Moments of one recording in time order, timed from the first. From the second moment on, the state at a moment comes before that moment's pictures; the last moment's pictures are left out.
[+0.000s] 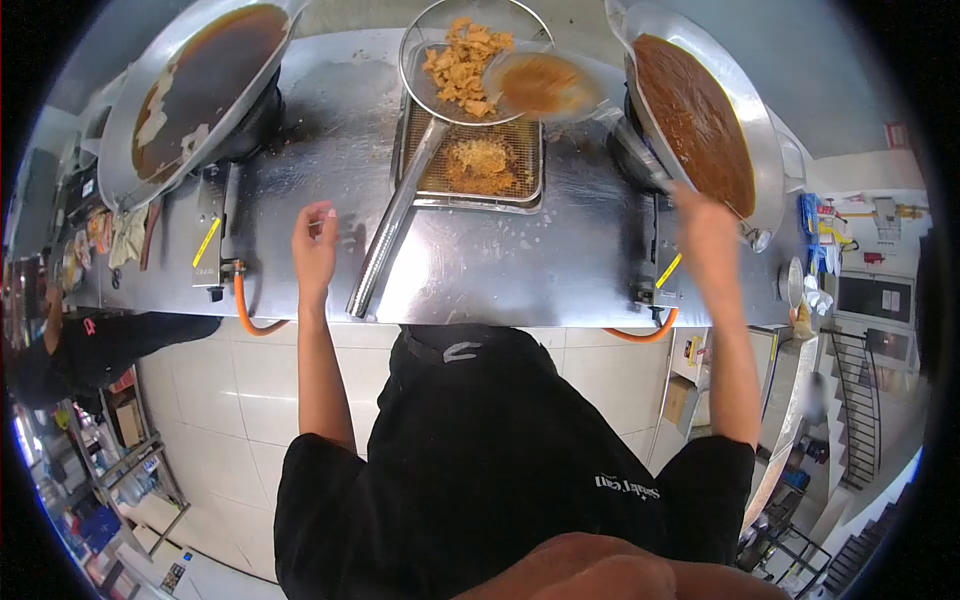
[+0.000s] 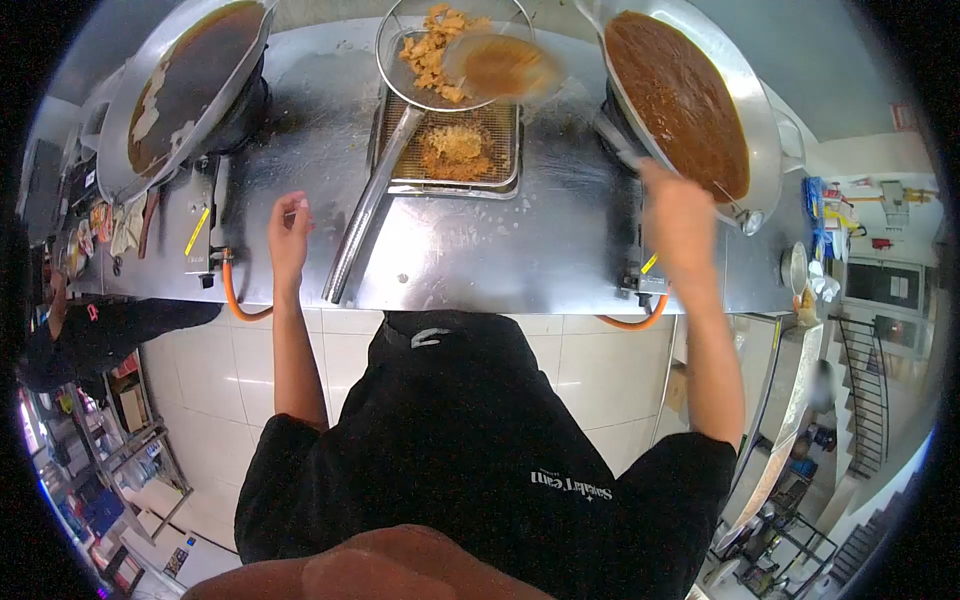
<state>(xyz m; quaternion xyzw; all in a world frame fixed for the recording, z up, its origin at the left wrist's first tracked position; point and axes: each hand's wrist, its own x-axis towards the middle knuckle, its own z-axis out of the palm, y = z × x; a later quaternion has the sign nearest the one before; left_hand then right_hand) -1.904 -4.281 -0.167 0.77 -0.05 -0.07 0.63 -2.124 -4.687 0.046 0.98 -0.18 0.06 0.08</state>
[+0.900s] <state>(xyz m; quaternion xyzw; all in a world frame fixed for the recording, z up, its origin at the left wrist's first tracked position) -1.907 -4.278 -0.165 0.77 -0.01 0.01 0.63 -2.199 -4.939 0.142 0.82 -0.44 0.01 0.37</state>
